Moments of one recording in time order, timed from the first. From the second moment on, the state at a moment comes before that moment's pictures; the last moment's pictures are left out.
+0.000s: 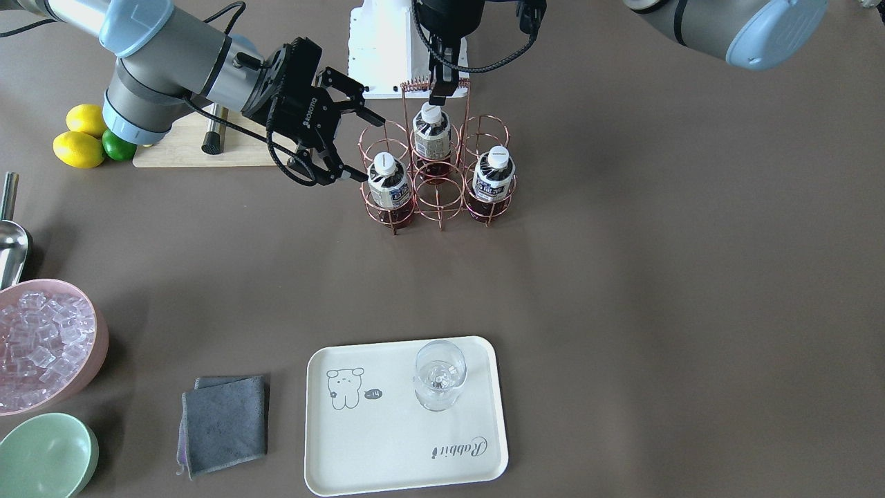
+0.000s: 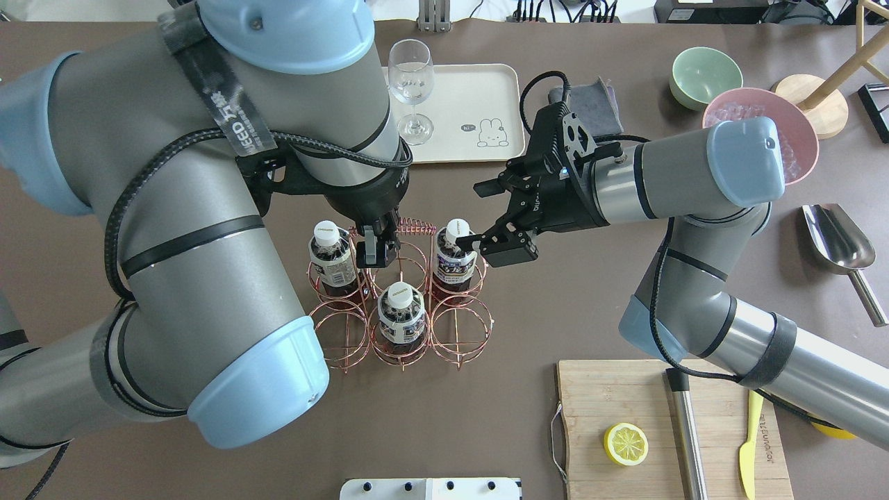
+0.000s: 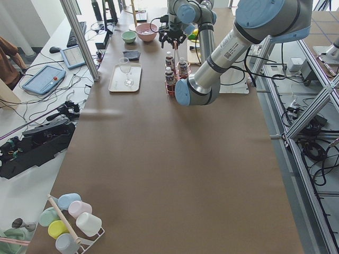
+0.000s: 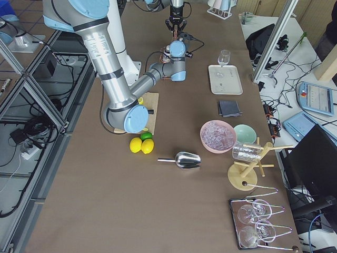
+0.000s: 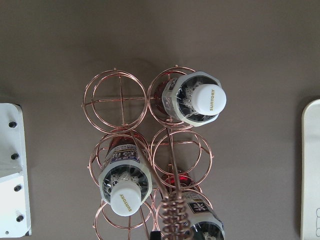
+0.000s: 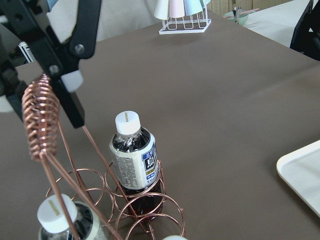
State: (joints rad) left arm -0.61 -2.53 -1.97 -1.00 -2.01 -2.72; right arm 0.67 -1.11 1.71 -0.48 2.11 0.41
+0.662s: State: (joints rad) left arm -0.61 -2.52 -1.99 -0.99 -2.01 -2.72; right arm 0.60 -1.11 1.69 -0.48 2.01 0.39
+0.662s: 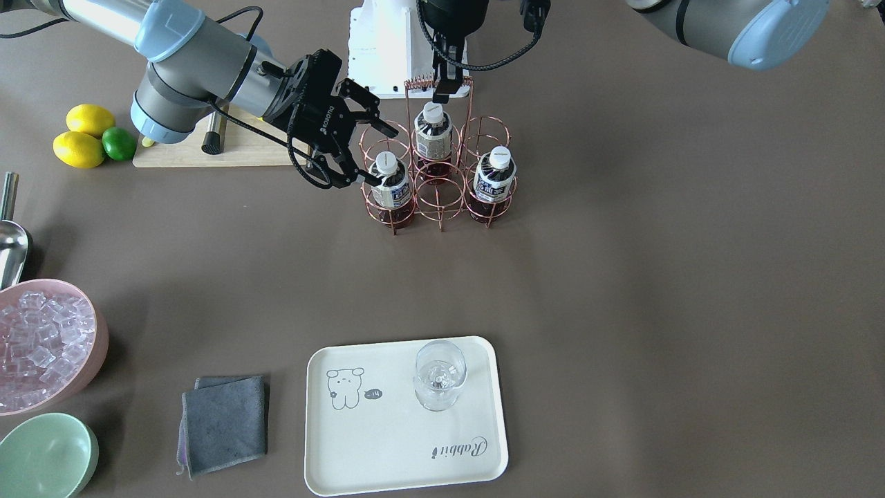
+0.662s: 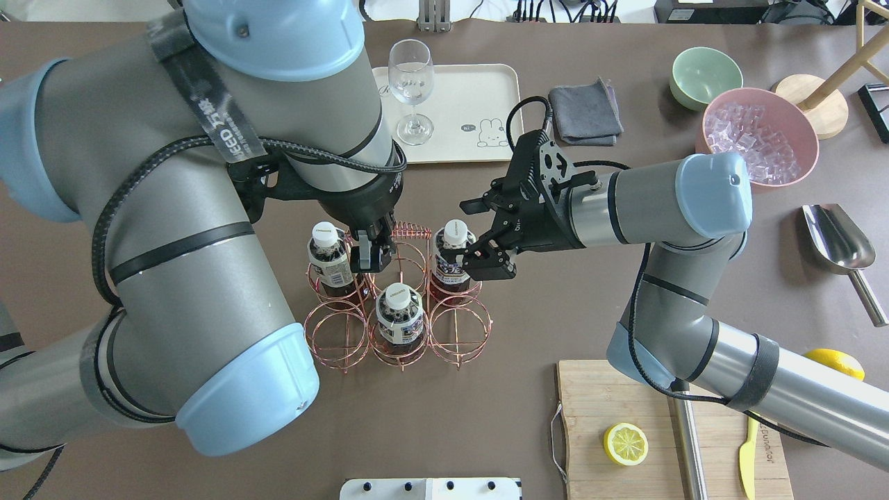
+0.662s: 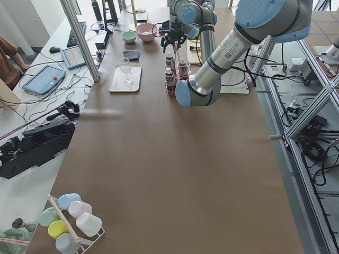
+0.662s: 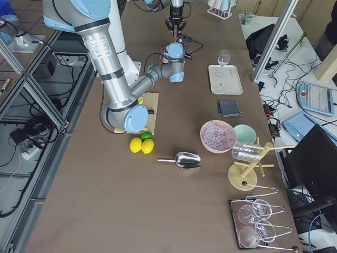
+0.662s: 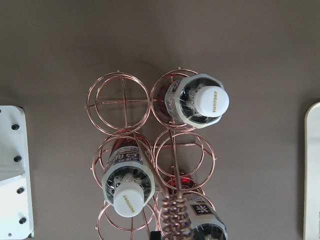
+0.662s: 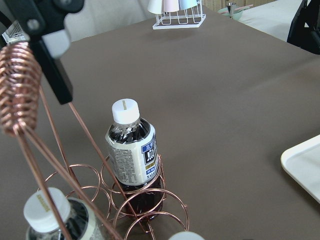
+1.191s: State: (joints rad) left arm -0.61 -2.52 -1.99 -0.99 -2.01 -2.72; right arm 0.60 -1.11 1.69 -0.49 2.01 0.39
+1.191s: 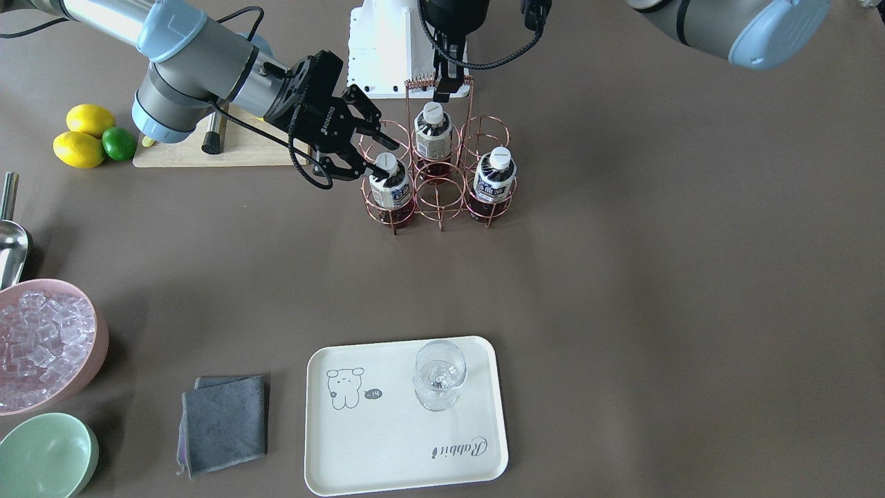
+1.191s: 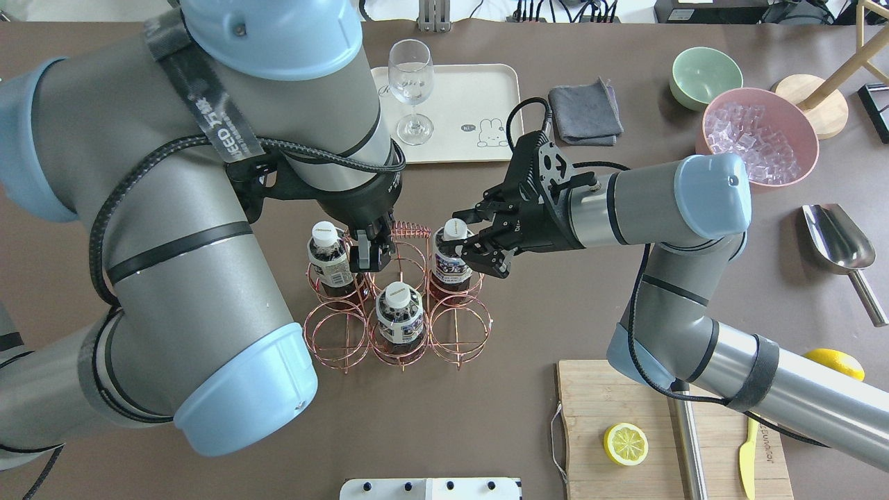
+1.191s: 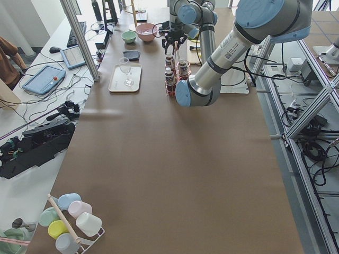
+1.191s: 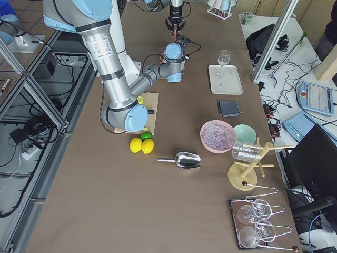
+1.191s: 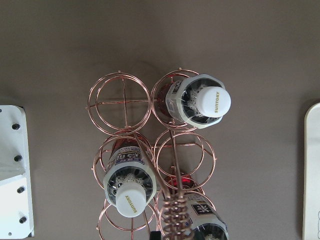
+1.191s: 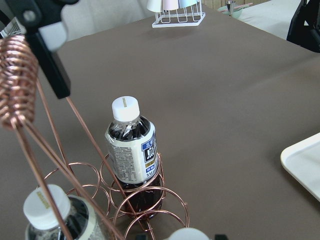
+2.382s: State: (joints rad) left arm -0.62 -2.52 -2.00 -0.99 -2.01 -2.72; right arm 0.66 -1.10 1.75 -0.56 2.06 0.40
